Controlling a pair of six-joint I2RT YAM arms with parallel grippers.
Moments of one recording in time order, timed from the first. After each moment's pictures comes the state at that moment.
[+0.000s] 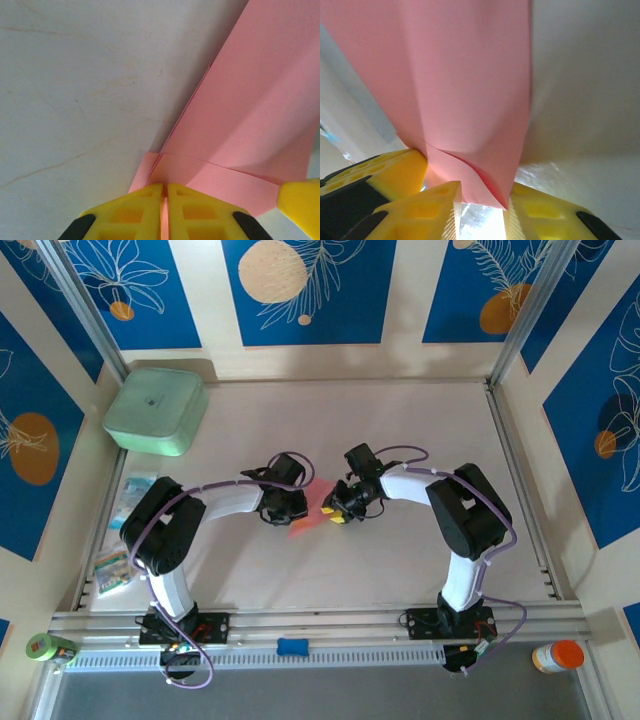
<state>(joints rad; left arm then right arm) -0.67 1.79 1.02 -0.40 0.18 -0.90 0.54 1.83 1.01 -0.35 -0.56 1.06</state>
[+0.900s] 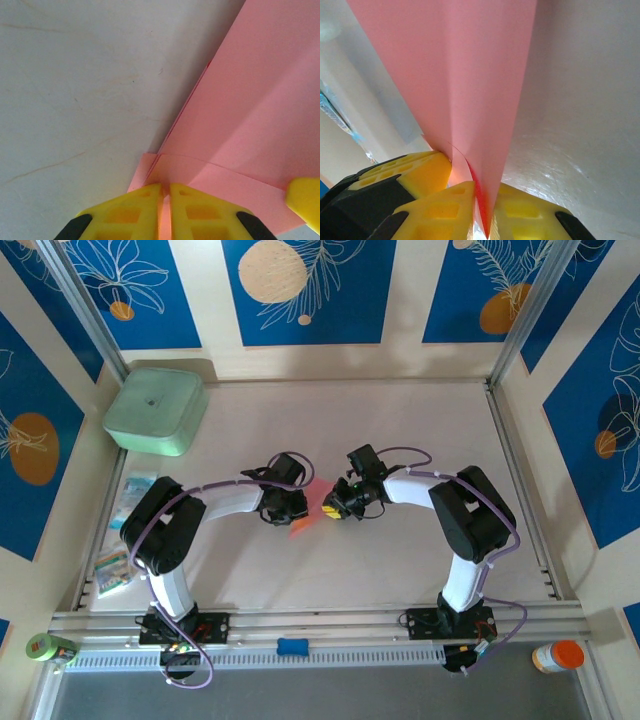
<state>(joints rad) -0.67 1.79 1.02 -0.41 0.19 -0.90 0.53 1.80 0.95 -0.23 -0.58 1.11</state>
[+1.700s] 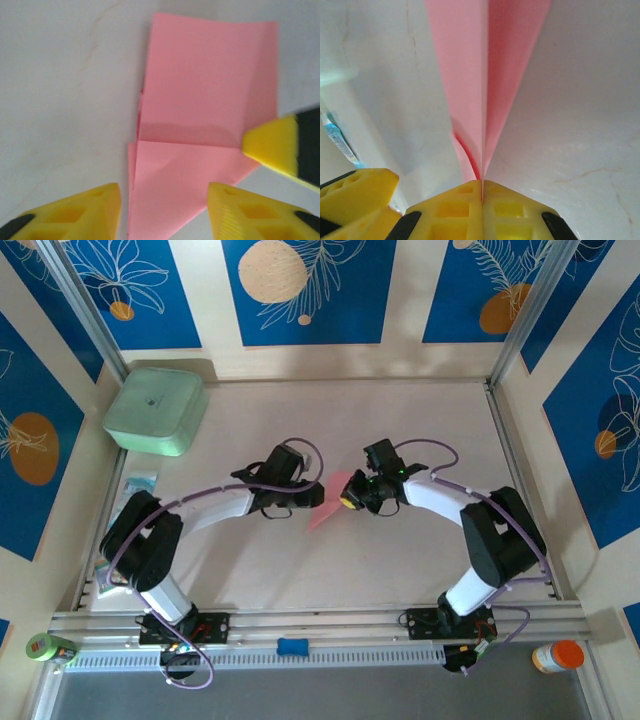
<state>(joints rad) -0.71 1.65 1.00 -0.23 0.20 -0.55 0.47 1.59 0.90 -0.35 -0.40 1.10</state>
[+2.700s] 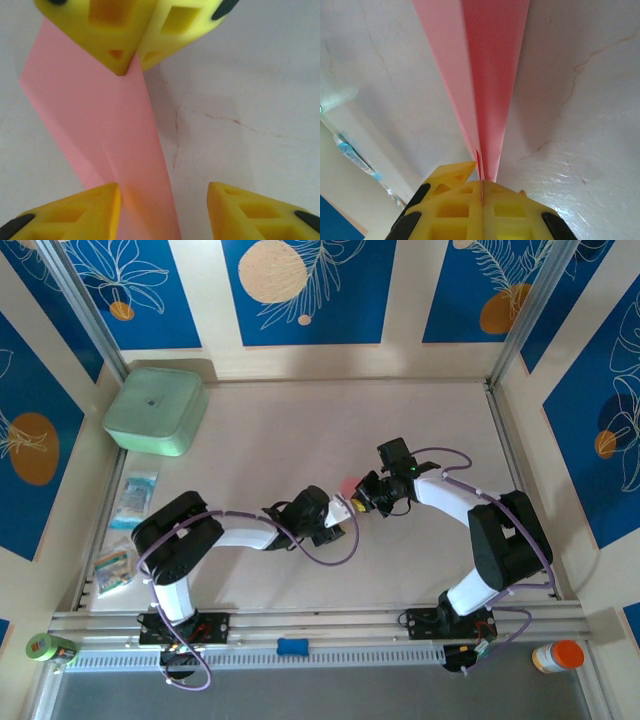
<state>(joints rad) -0.94 1.79 0.83 0.23 0.02 0.27 0.39 1.57 0.89 -0.44 -0.47 1.19</state>
